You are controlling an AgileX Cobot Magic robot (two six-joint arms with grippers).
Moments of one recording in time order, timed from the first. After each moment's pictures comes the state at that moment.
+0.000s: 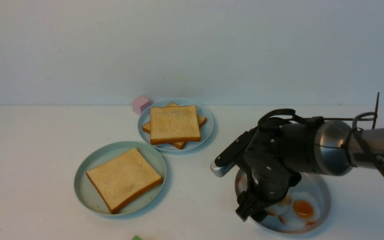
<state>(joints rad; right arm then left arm) 0.65 1.95 -1.21 -0.40 0.78 0.23 -0.42 0.08 -0.44 -0.24 0.63 0.14</state>
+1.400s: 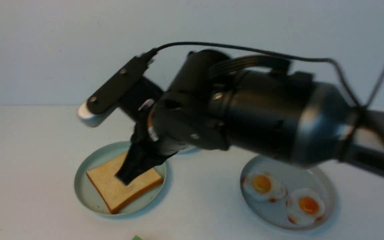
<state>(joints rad) 0.98 1.93 -1.71 -0.34 0.80 0.13 -0.42 0.09 -0.44 -0.20 0.49 0.09</state>
